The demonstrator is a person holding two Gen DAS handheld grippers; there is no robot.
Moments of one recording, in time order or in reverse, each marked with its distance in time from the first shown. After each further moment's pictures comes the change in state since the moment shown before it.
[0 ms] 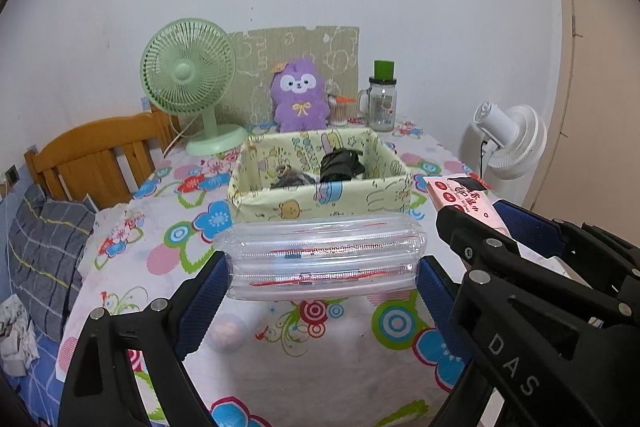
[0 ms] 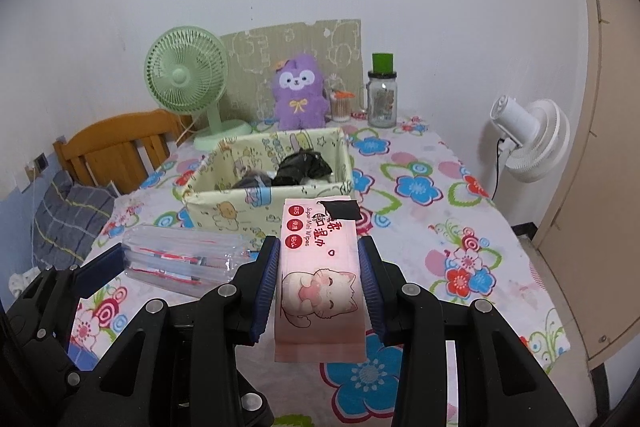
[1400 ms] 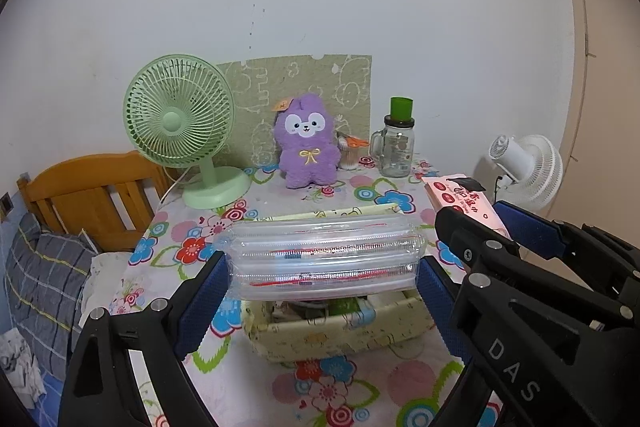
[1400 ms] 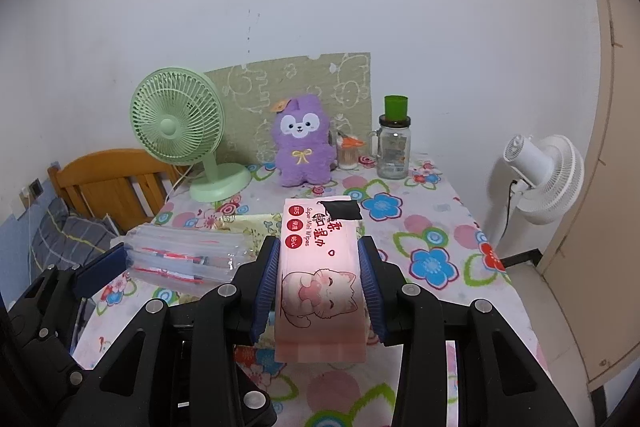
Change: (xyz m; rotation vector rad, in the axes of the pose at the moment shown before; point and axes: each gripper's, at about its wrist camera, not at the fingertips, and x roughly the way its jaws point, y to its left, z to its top) left arm 0.053 0.026 0.094 0.007 -0.033 -0.002; right arm 0.058 0.011 0.099 0.000 -0.030 0.006
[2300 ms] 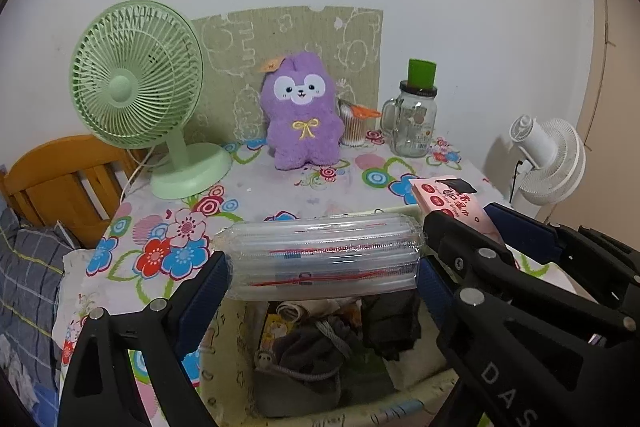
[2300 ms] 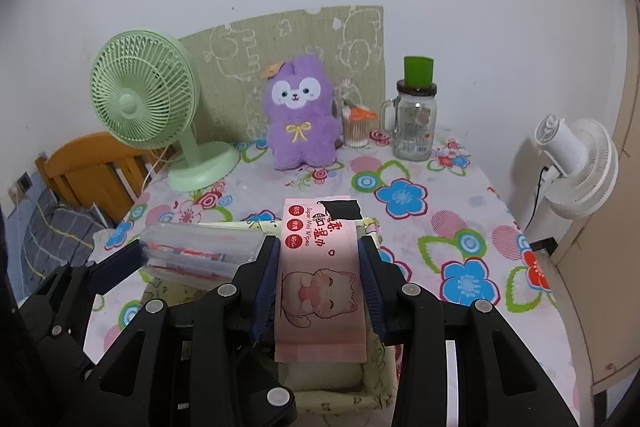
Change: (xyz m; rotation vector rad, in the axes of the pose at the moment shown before) left arm 0.114 0.009 0.013 -0.004 0.109 -0.025; right arm 0.116 -0.008 0.013 0.006 0.112 0.024
